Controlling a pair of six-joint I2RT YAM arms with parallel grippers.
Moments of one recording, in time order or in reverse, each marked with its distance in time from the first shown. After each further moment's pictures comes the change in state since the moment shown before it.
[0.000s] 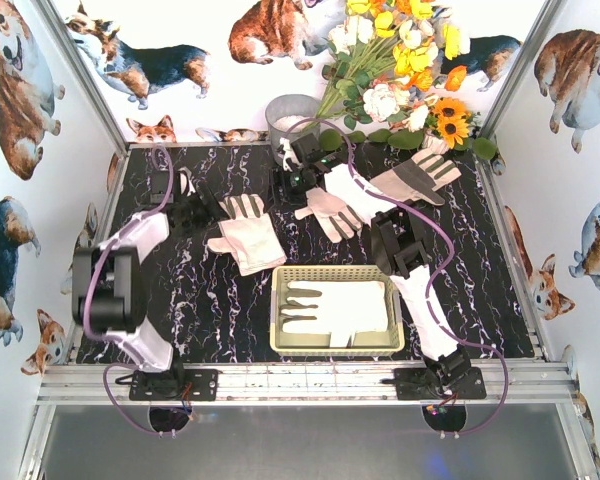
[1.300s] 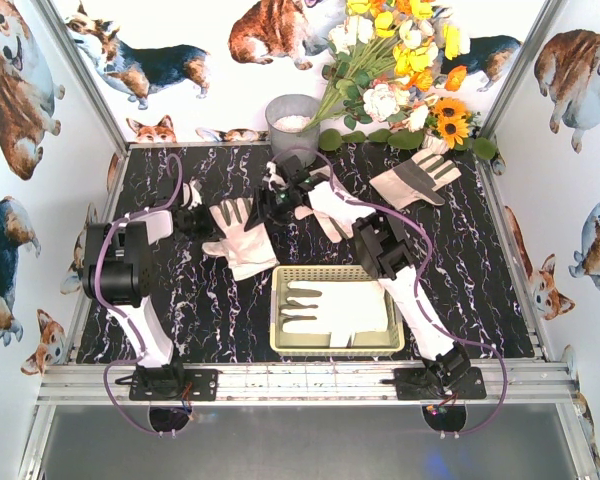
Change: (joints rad) left arm 0.040 0.234 0.040 0.022 0.146 0.157; right arm 0.064 0.128 -0.019 0.141 -0.206 0.240
